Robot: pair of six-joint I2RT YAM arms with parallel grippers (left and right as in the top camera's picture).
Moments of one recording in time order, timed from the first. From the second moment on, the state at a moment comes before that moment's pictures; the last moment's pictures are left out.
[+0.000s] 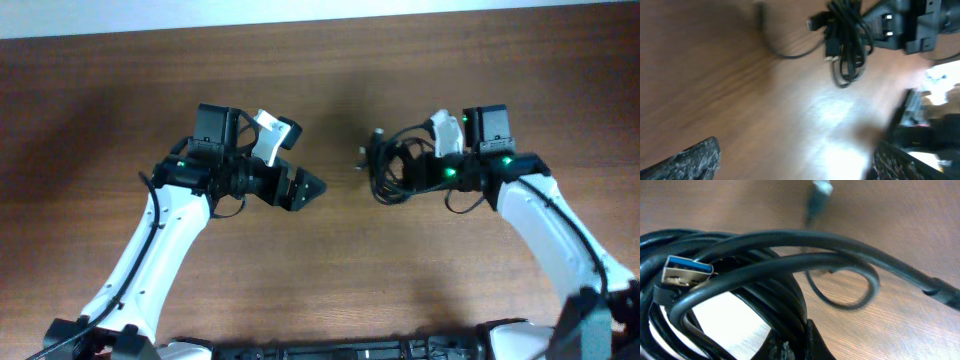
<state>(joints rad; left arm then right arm) -0.25 1.47 1.10 -0.70 0.74 0.12 0.10 1.44 0.92 -0.52 -0.49 0.09</state>
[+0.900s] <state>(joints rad) -0.51 1.47 1.10 -0.48 0.51 -0.75 0.38 1.35 0.92 -0.41 -0.10 0.34</state>
